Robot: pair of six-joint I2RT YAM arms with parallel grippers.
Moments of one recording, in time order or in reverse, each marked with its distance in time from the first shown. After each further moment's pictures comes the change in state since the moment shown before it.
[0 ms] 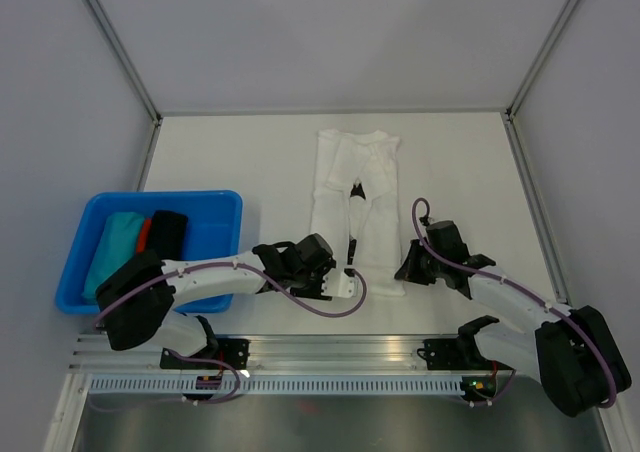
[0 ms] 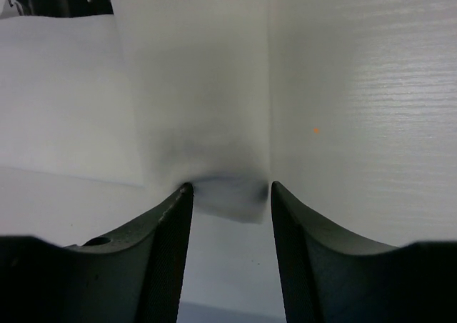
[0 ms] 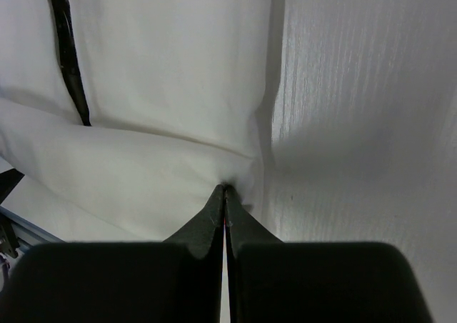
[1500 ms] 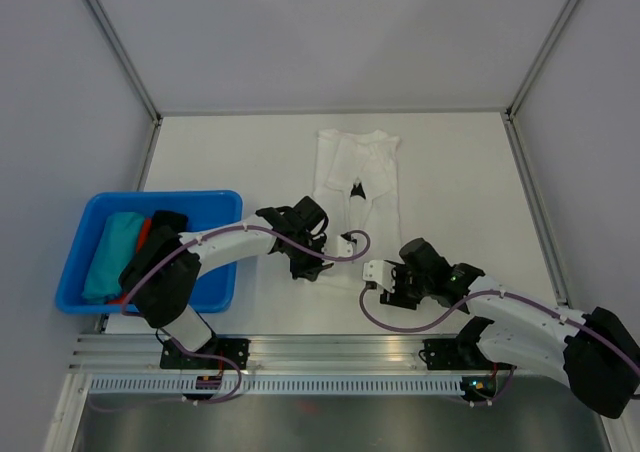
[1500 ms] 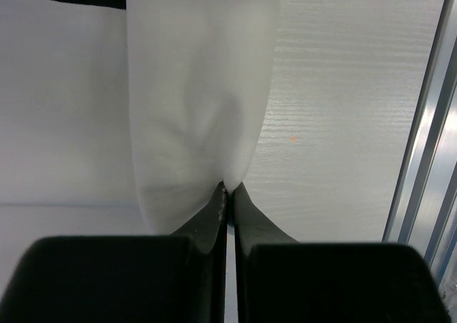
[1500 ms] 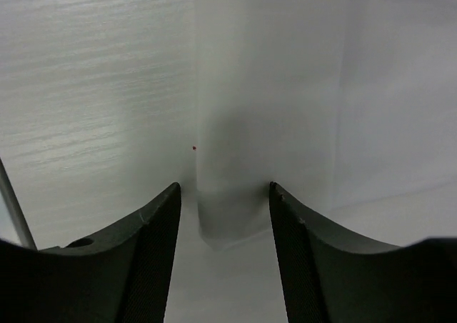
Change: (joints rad) left arm 0.237 0.187 0.223 -0.222 0.409 -0.073; right arm 0.355 -0.115 0.029 -0.180 0.000 -1.295
